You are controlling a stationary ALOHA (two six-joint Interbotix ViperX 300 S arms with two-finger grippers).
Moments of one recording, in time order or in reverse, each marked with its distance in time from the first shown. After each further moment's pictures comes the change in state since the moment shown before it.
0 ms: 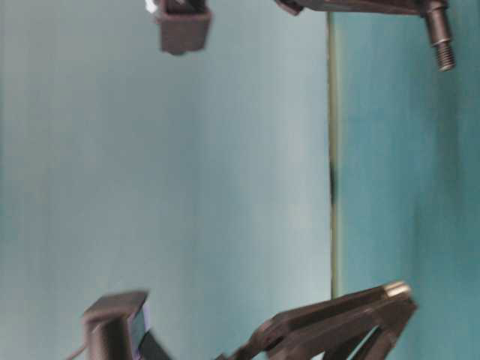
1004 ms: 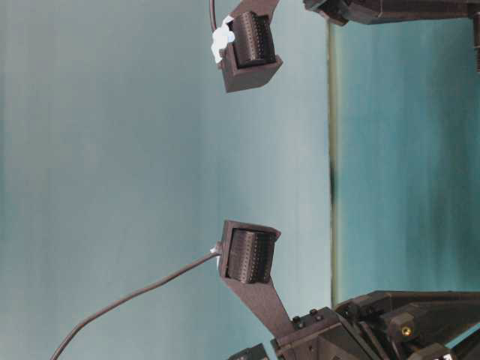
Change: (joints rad) left arm 0.000 0.265 -0.155 0.000 0.222 -0.017; right arm -0.008 0.184 -0.092 -0.006 0.133 0.034
